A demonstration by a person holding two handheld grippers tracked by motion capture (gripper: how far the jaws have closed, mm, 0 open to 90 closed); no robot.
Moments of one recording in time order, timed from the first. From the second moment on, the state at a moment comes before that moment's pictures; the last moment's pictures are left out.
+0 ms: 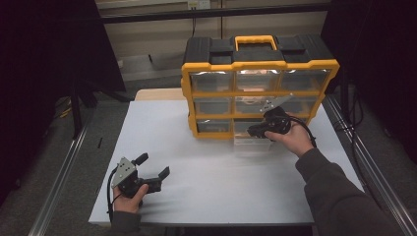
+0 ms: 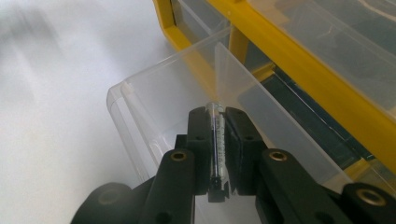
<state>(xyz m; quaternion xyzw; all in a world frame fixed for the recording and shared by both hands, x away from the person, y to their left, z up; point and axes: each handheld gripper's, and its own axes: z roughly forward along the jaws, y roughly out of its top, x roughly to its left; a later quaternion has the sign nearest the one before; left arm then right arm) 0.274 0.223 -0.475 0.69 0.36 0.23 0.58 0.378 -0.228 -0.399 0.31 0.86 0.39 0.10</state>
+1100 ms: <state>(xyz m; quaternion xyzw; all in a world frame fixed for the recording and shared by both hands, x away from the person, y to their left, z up) 0.277 0.222 -0.475 0.70 0.35 0.23 0.58 0.369 -0.237 -0.389 0.35 0.83 0.42 0.10</state>
